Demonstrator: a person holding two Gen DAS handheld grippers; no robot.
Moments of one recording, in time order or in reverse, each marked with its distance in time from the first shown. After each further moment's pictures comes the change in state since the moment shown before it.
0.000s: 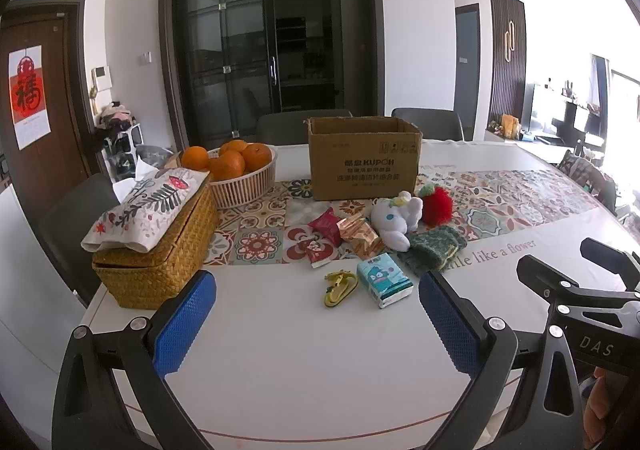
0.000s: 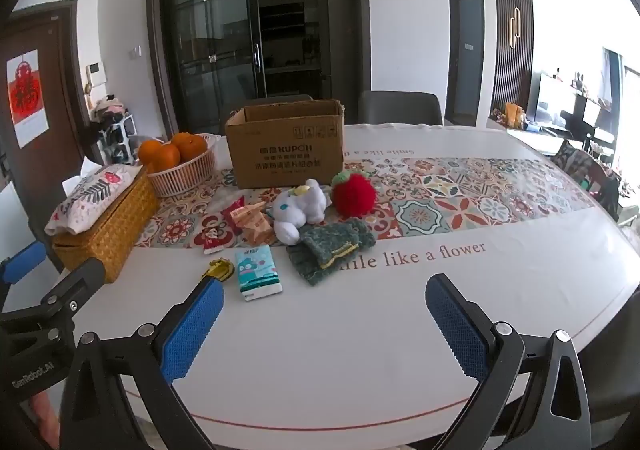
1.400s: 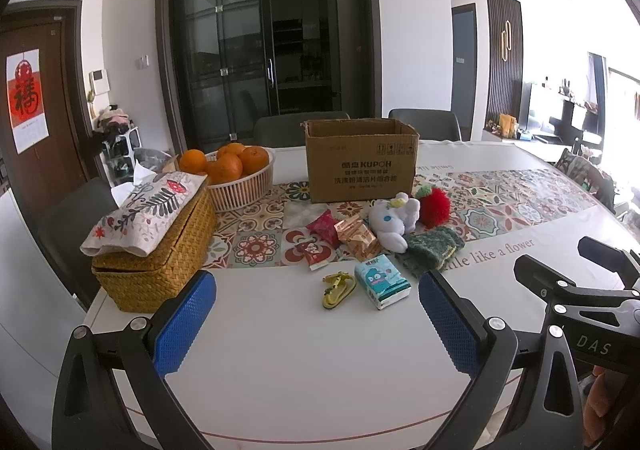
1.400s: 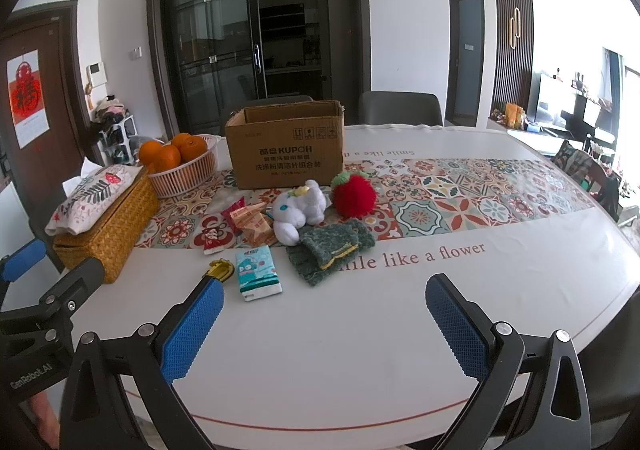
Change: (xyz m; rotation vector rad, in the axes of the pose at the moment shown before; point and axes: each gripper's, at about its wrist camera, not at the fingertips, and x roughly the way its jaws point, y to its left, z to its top) left arm -0.002 0.000 0.002 0.005 -0.005 -0.006; right arm -0.001 -0.001 0.000 0.002 -0.003 0.002
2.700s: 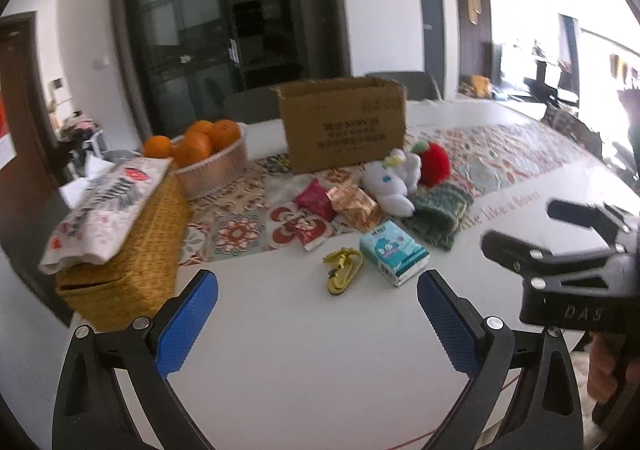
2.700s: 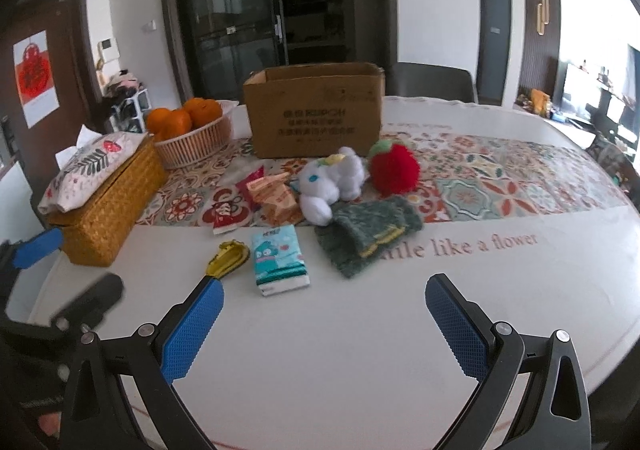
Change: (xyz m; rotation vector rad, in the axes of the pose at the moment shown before) left arm 0.060 0.013 -0.016 0.117 0.078 -0.076; right arm 0.075 0.030 -0.007 -0.040 0.090 0.078
